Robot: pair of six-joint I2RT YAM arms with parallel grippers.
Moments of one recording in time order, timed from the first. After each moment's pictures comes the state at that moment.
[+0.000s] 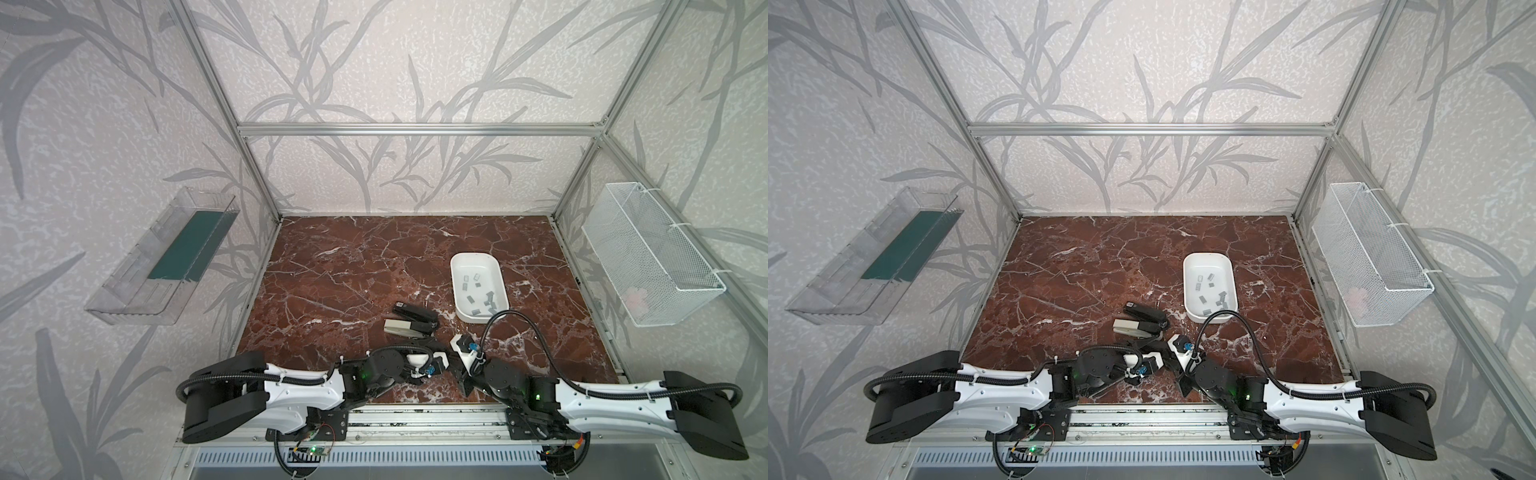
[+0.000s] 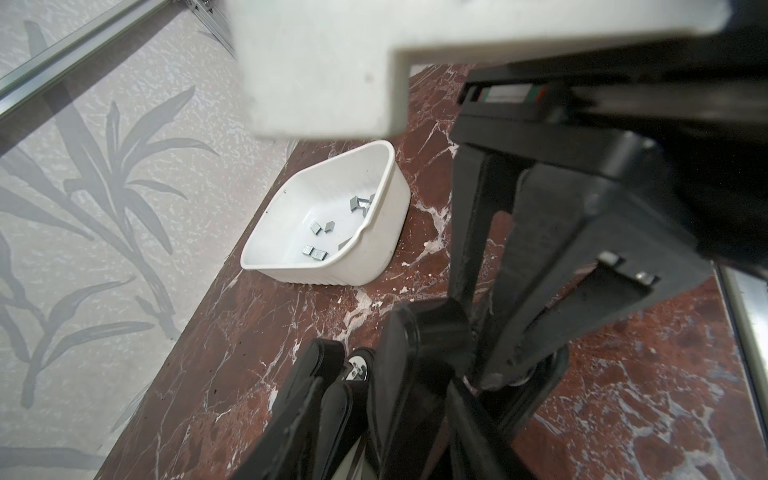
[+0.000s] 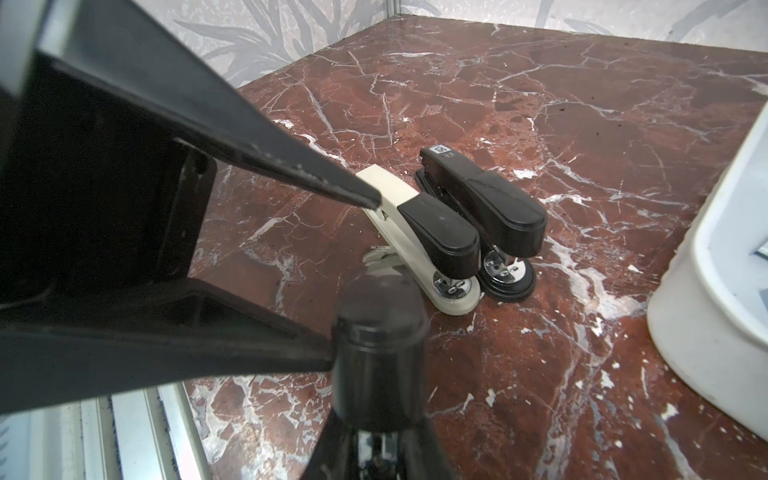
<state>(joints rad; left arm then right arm) -1.24 1.25 0.31 0.64 -0.27 0.55 1.27 0.89 0.12 0.36 0.34 0.32</state>
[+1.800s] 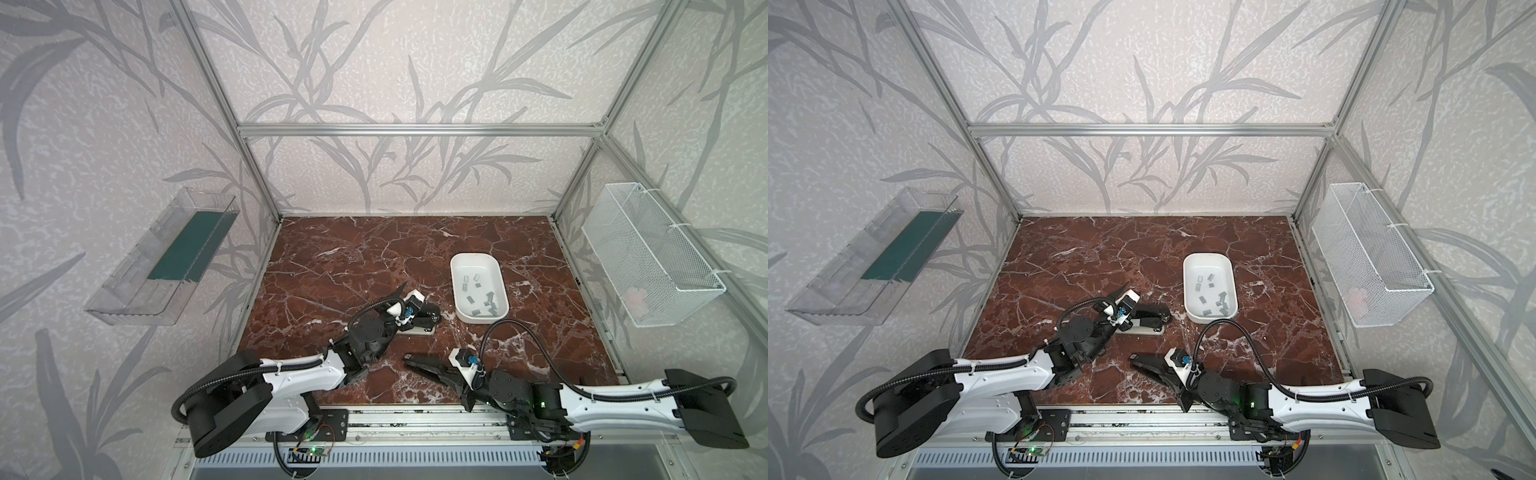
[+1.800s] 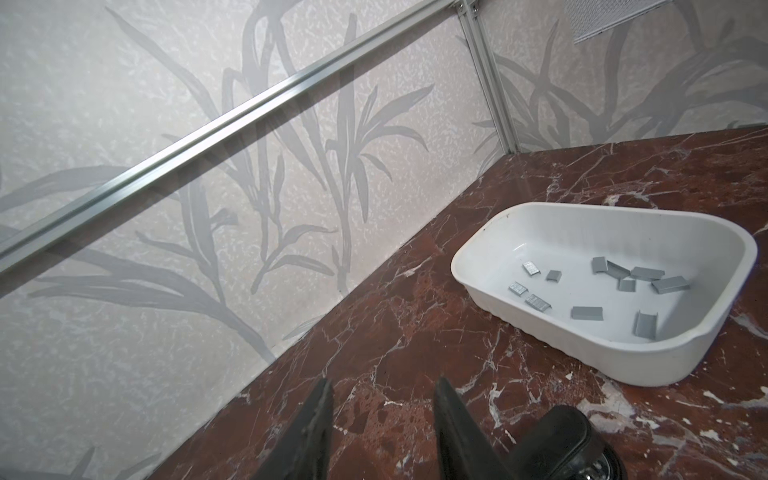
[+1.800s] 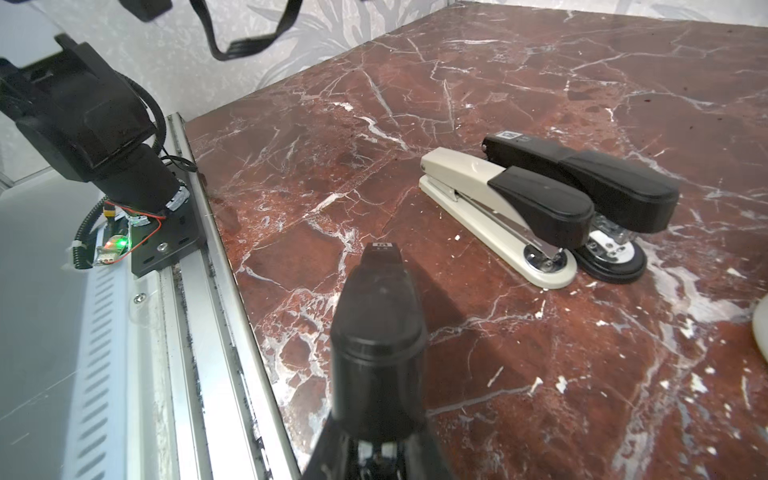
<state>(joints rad) -0.93 1.26 0.37 0.88 -0.41 0.50 1.38 0.83 0.09 0.34 0.31 0.34</state>
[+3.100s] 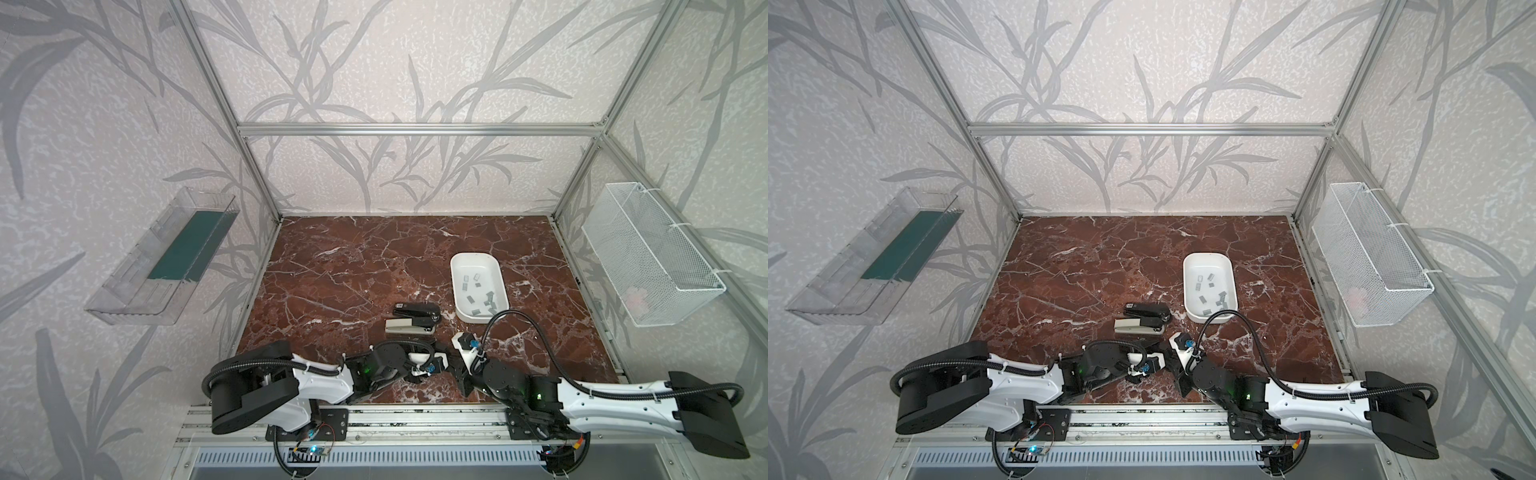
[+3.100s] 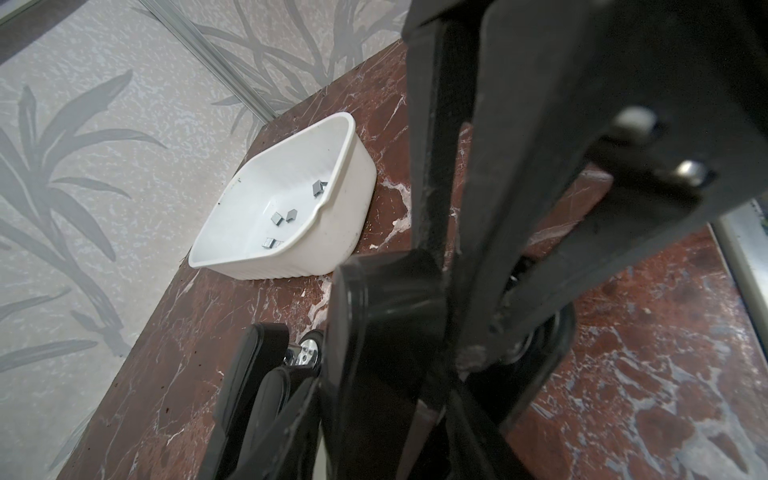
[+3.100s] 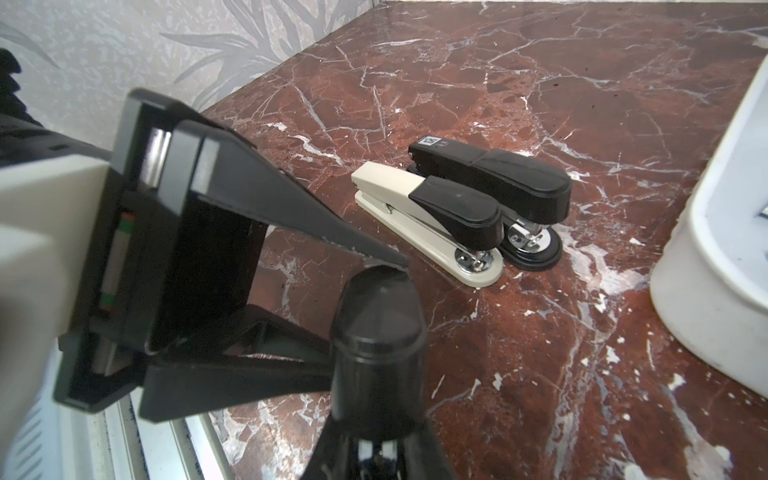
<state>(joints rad) -1.15 1.39 0.29 0.75 -0.10 0.59 1.29 0.86 0.16 0.26 0.36 0.42</state>
